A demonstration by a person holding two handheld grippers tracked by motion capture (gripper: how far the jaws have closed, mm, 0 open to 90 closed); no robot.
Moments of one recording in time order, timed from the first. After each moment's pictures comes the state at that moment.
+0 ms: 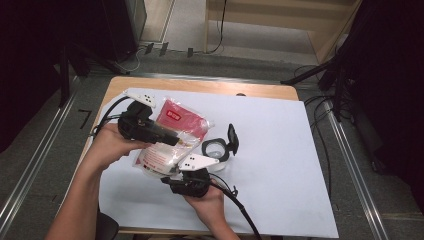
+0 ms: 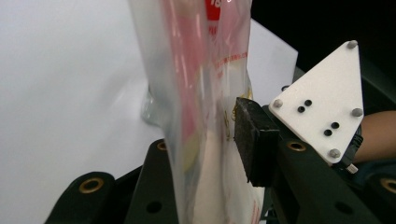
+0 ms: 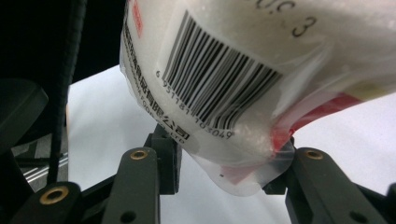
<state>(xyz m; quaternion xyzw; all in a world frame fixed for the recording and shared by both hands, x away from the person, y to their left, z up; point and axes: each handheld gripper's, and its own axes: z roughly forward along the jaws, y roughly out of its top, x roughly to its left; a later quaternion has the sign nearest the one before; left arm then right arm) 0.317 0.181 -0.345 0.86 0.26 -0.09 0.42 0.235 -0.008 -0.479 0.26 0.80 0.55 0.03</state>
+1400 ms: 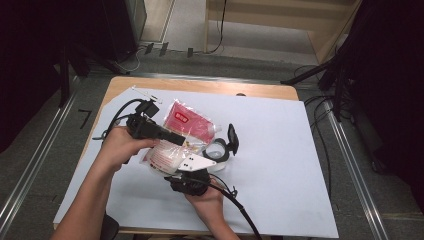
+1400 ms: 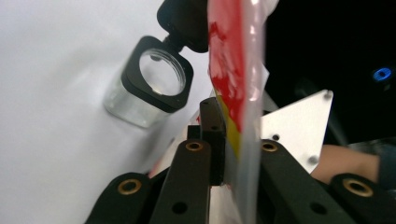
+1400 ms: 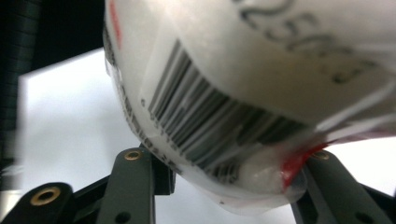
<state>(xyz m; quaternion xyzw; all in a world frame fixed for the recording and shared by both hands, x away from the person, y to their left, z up) 0.328 0.171 -0.354 0.83 0.34 -0.18 0.40 0.239 -0.004 -0.490 0.27 0.80 0.53 0.08</state>
